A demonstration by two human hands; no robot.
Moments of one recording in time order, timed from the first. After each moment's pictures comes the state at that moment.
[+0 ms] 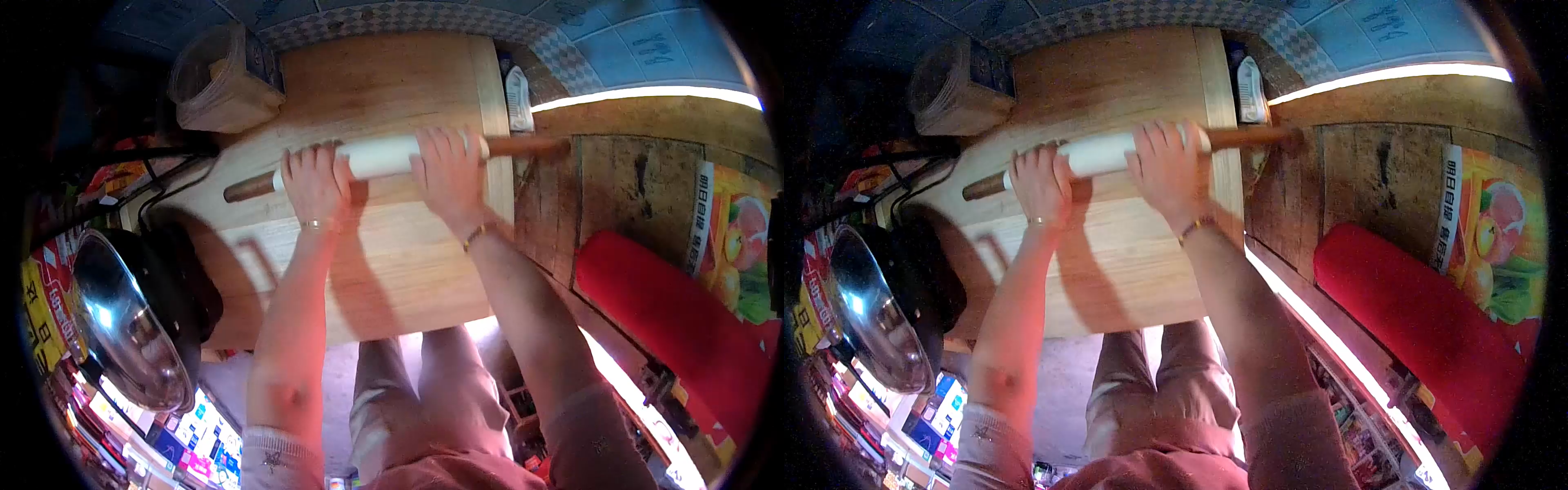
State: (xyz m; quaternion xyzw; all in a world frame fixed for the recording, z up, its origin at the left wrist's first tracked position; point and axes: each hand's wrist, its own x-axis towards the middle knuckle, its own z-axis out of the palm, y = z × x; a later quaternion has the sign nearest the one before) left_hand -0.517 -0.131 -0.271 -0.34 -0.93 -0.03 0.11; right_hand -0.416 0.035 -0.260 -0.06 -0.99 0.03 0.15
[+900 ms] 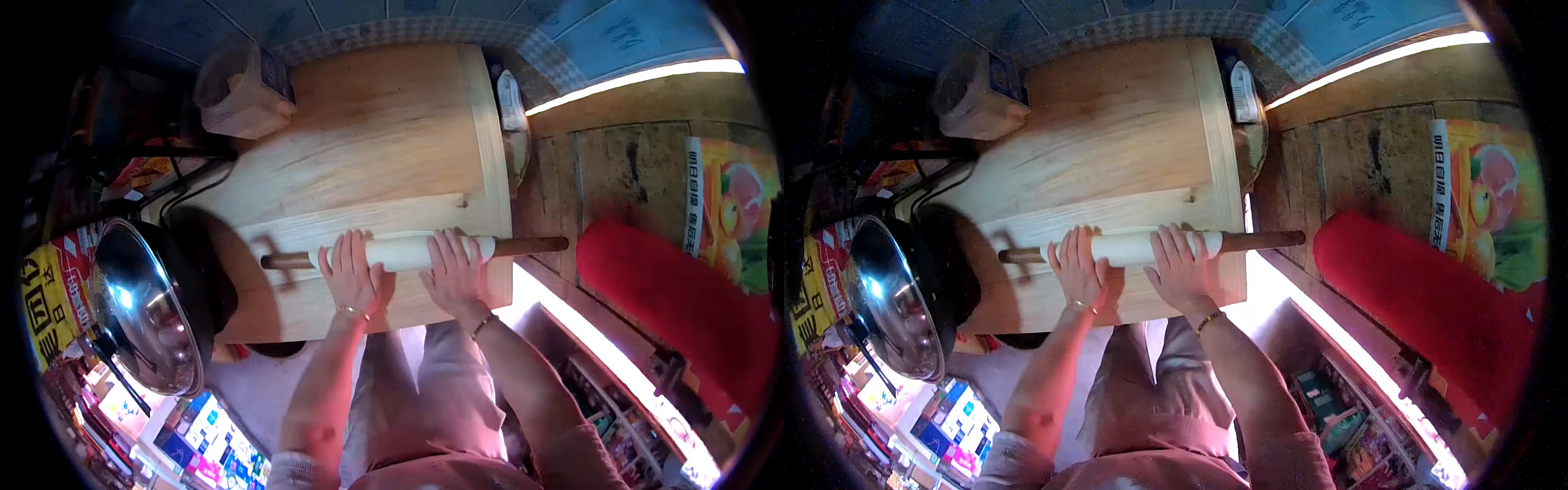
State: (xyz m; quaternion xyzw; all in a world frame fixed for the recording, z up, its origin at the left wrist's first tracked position) left_hand -0.362 -0.202 -0.277 -0.29 -0.94 -0.19 0.03; right_hand -0.259 -0.028 -0.257 -0.09 -0.99 0.06 -0.03
